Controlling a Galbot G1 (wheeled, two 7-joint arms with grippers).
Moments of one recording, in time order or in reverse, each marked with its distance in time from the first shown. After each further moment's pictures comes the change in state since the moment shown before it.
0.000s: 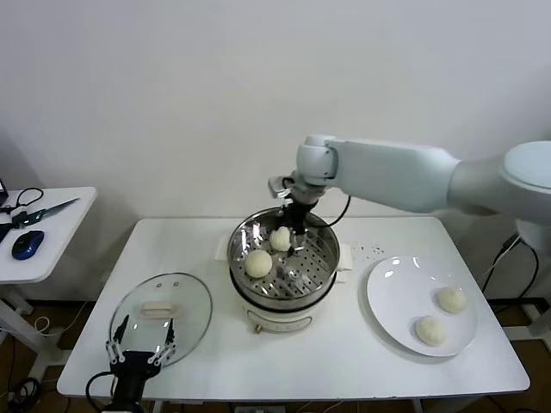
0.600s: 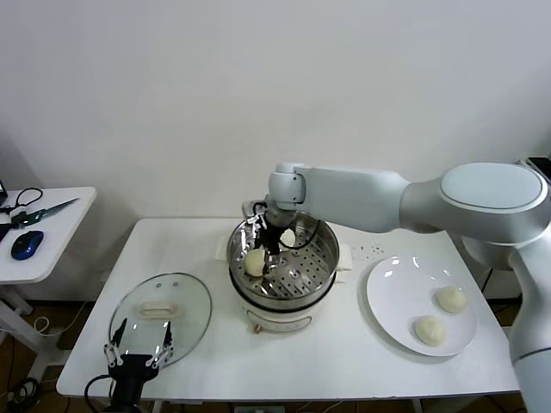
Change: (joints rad) left arm -0.005 0.003 -0.007 0.026 -0.021 -0.012 0.000; right arm -0.191 0.249 0.030 -0.146 0.034 -0.081 0.121
